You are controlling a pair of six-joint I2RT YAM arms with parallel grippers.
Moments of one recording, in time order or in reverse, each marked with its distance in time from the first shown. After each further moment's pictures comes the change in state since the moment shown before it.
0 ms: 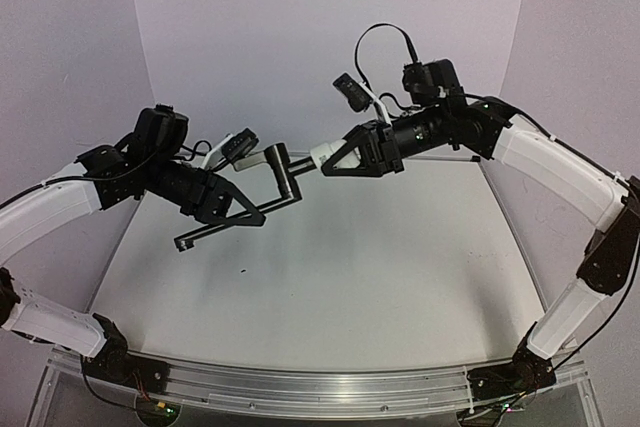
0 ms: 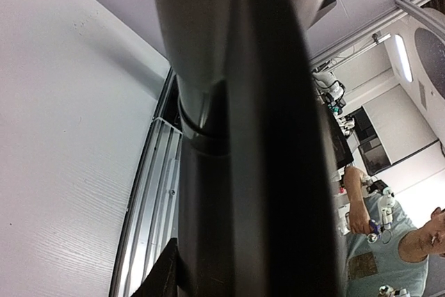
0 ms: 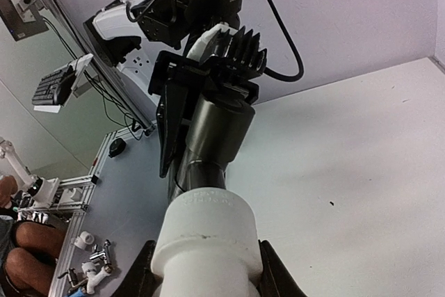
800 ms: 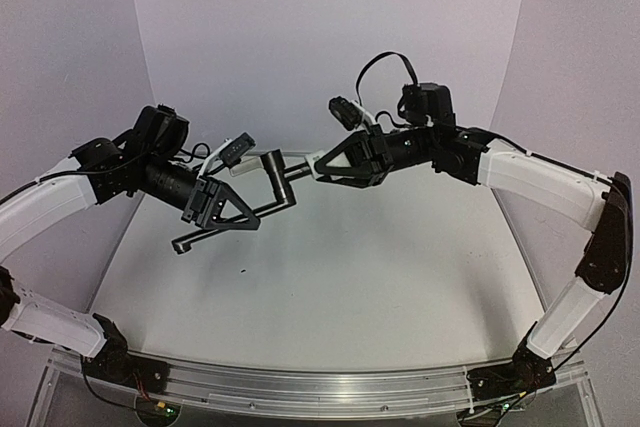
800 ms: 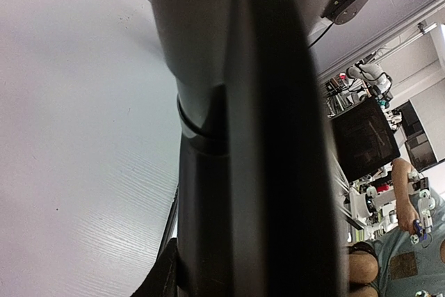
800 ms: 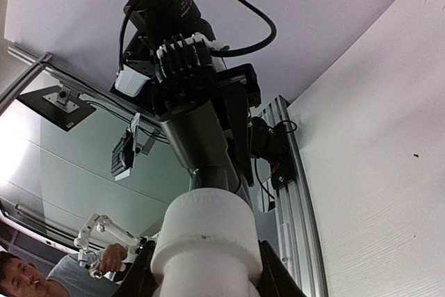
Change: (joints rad) left arm -0.008 -0.001 0.053 -0.182 -0.172 0.178; right arm -0.022 0.006 -0.228 0.449 -0.130 0.695
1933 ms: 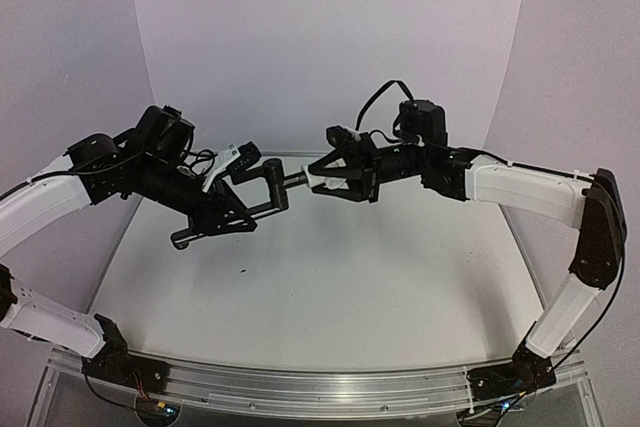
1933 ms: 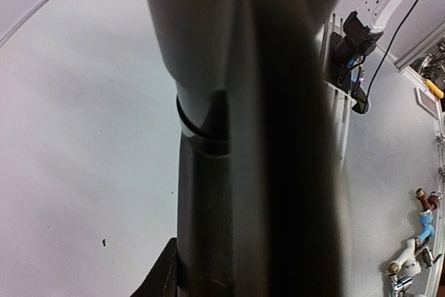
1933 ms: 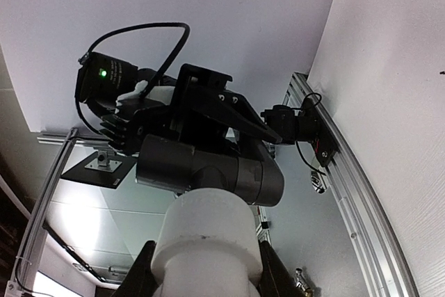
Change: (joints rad) left arm -0.101 -0.008 0.058 -0.138 -0.485 0.276; right arm -0.008 0.042 -0.124 0.274 -0.006 0.554
